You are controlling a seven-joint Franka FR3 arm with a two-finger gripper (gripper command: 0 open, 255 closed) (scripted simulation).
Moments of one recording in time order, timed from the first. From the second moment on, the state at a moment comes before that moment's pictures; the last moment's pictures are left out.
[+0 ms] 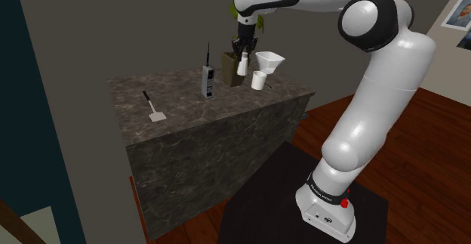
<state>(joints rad) -0.24 0.08 -0.02 -1.72 -0.12 1.85 0.00</state>
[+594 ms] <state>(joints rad) -0.36 0.13 -0.11 -1.65 -0.09 1.85 -0.21</state>
